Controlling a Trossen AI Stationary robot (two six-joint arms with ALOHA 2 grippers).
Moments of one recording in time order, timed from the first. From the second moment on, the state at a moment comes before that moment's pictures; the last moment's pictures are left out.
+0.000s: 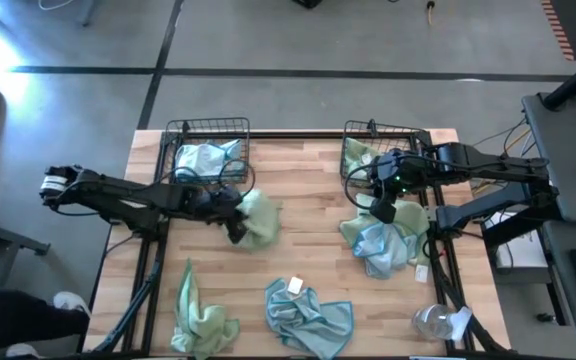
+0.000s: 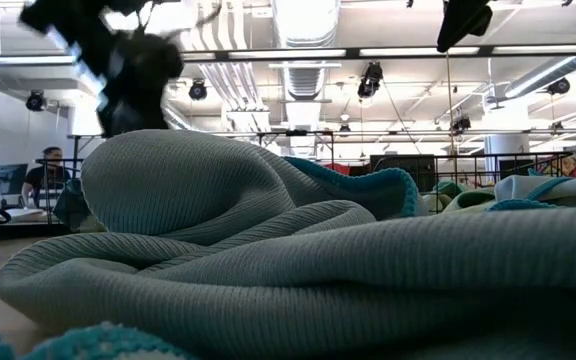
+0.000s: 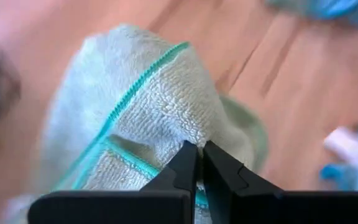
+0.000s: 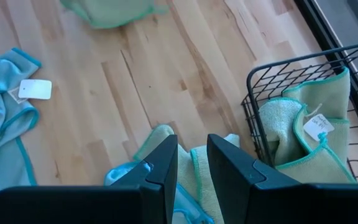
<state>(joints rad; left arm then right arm) -0.06 1.17 0.73 -0.43 -0.23 -0.62 -0.04 1.20 1.38 -1.22 0.13 0.30</state>
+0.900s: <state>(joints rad) 0.21 1.93 1.95 -0.58 -0.30 0.27 -0.04 1.20 1.38 -1.22 0.13 0.21</state>
